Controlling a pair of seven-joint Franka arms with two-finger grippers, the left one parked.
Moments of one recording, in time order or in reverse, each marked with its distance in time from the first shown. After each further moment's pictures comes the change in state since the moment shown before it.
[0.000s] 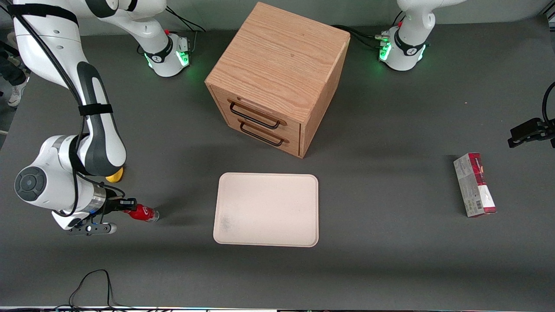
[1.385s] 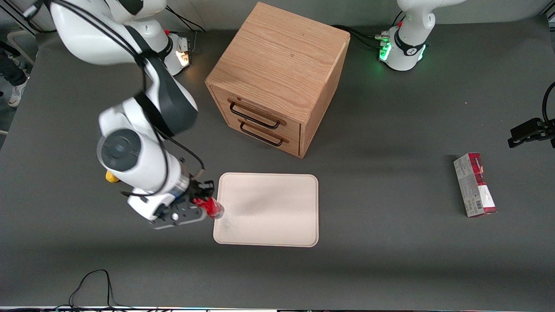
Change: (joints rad) arm 0.076 0.199 0.456 0.535 -0.294 -0.288 0.372
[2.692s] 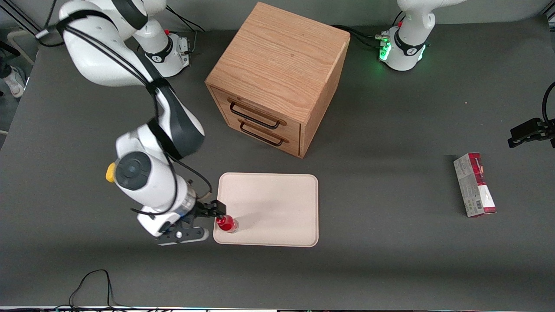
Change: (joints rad) arm -0.039 -0.032 -0.007 0.001 -0.002 0.029 0.064
